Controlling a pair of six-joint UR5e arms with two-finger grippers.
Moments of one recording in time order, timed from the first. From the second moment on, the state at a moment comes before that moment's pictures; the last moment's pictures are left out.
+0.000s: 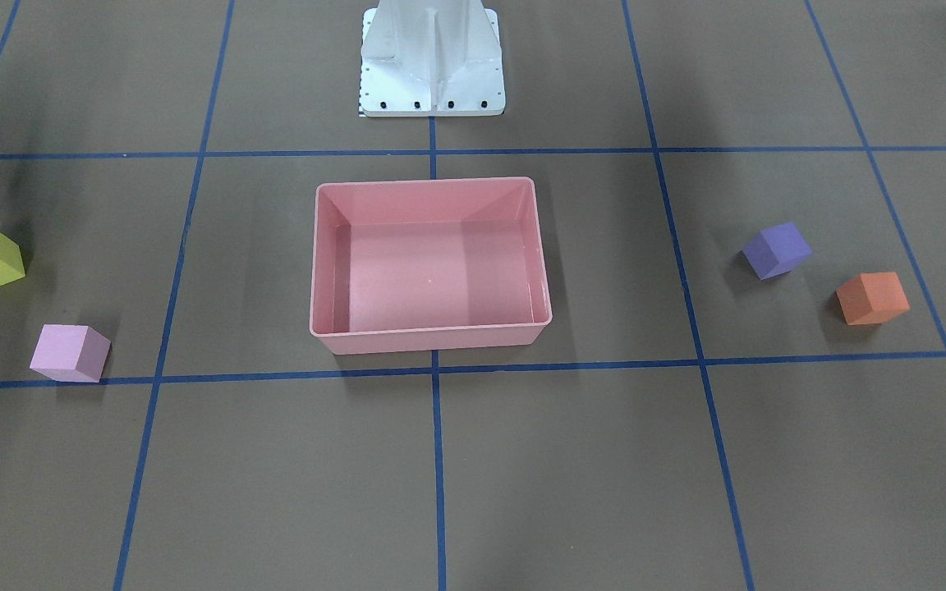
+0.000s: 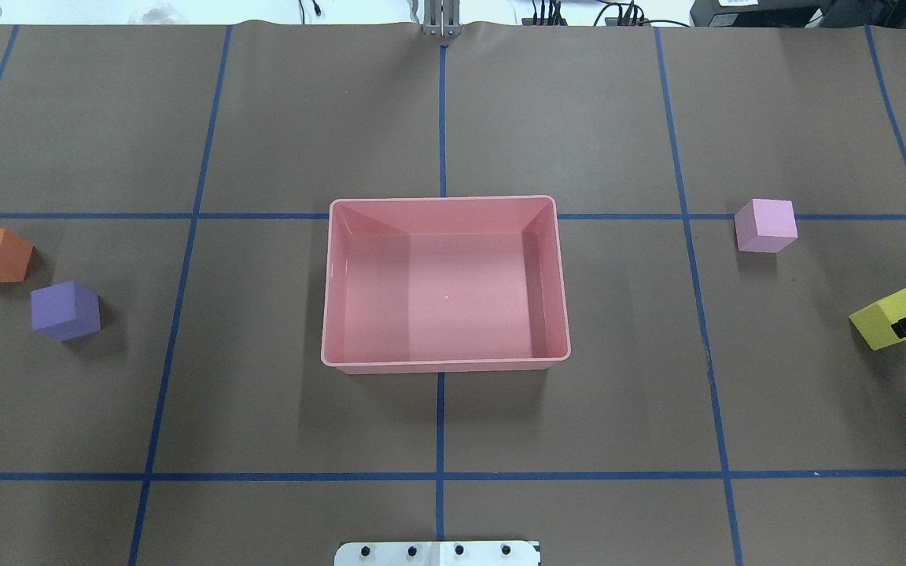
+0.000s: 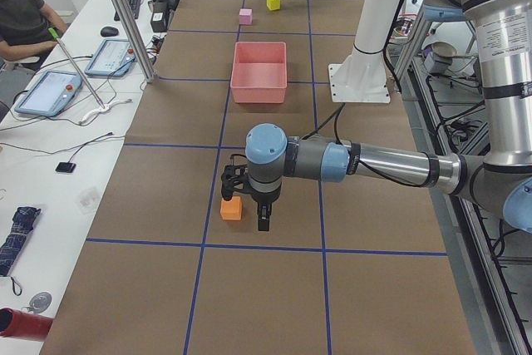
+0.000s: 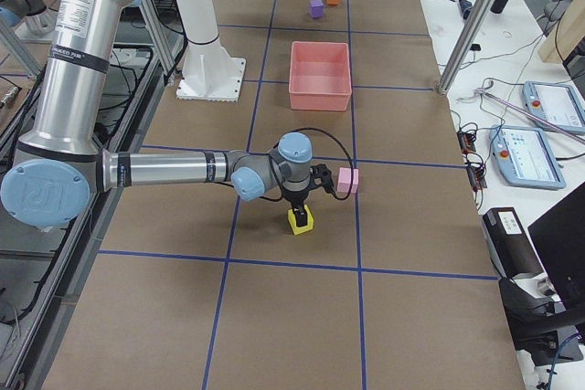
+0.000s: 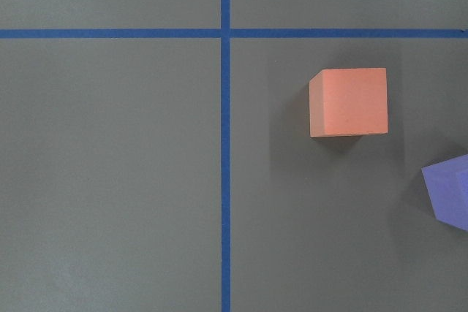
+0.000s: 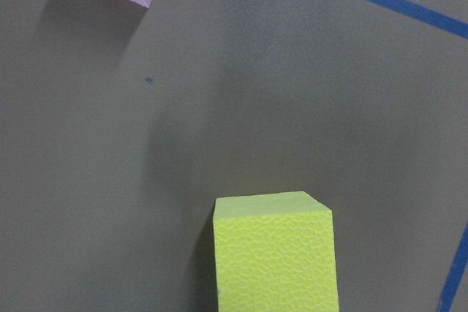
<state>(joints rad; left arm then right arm) -1.52 -1.33 -1.94 -1.54 -2.37 -0.09 1.07 -1.82 1.78 -1.11 2.19 0.31</state>
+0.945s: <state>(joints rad) -1.53 -1.32 -1.96 -1.54 -2.37 -0.09 1.03 -1.75 1.70 -1.09 2.19 0.32</state>
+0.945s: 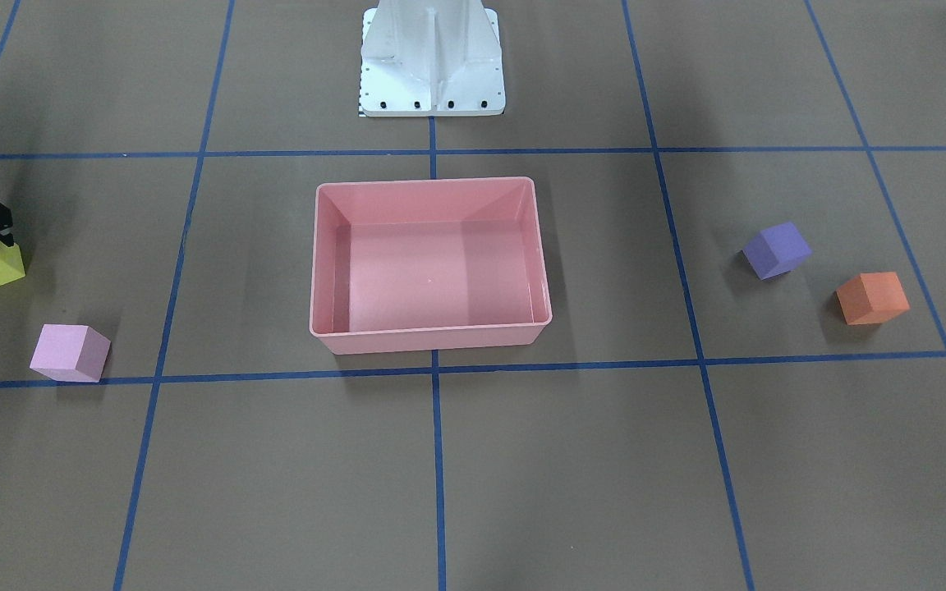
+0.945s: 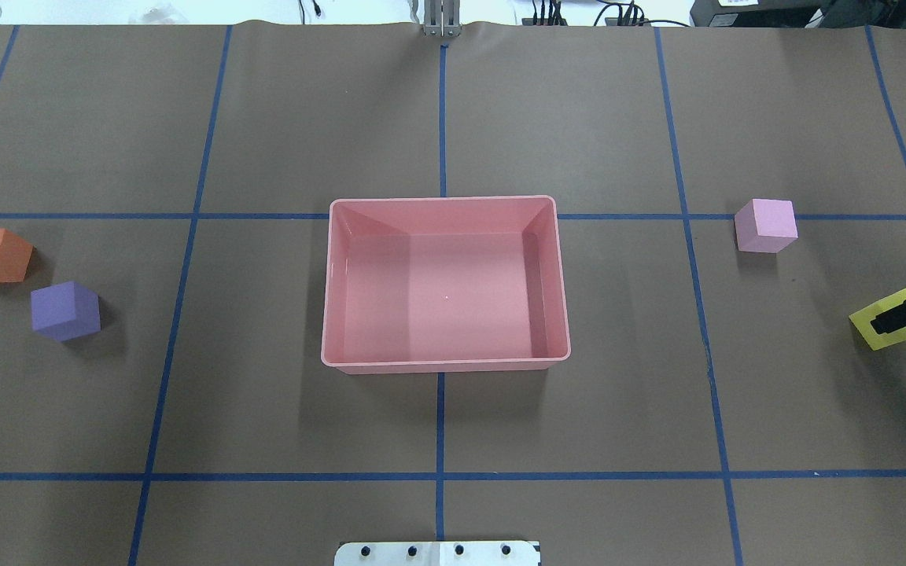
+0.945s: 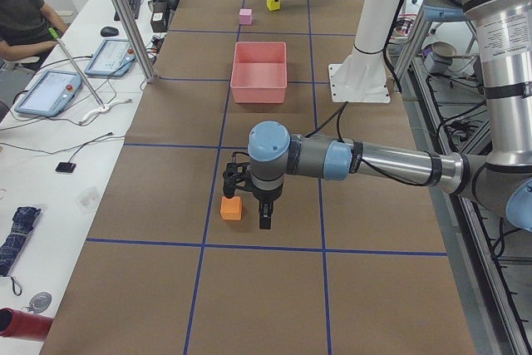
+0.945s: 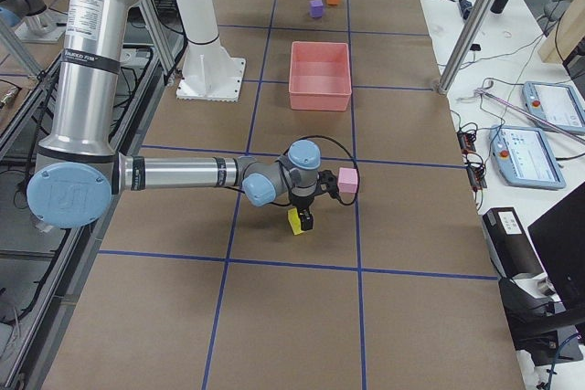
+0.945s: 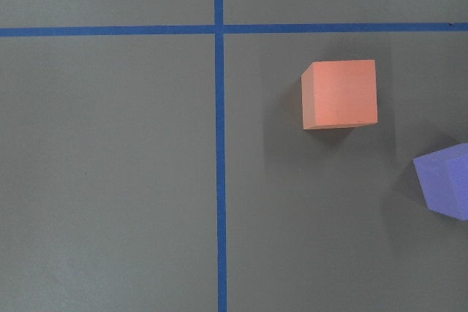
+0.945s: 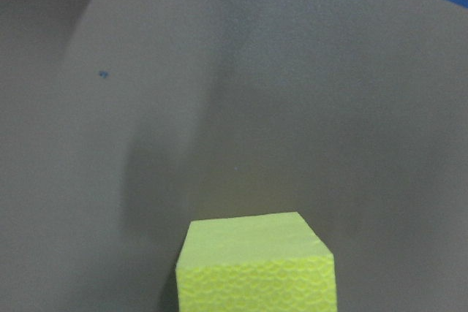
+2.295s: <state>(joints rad) -1.52 -1.33 -1.97 -1.54 -2.37 -0.10 0.98 -1.36 1.91 -1.34 2.33 0.93</state>
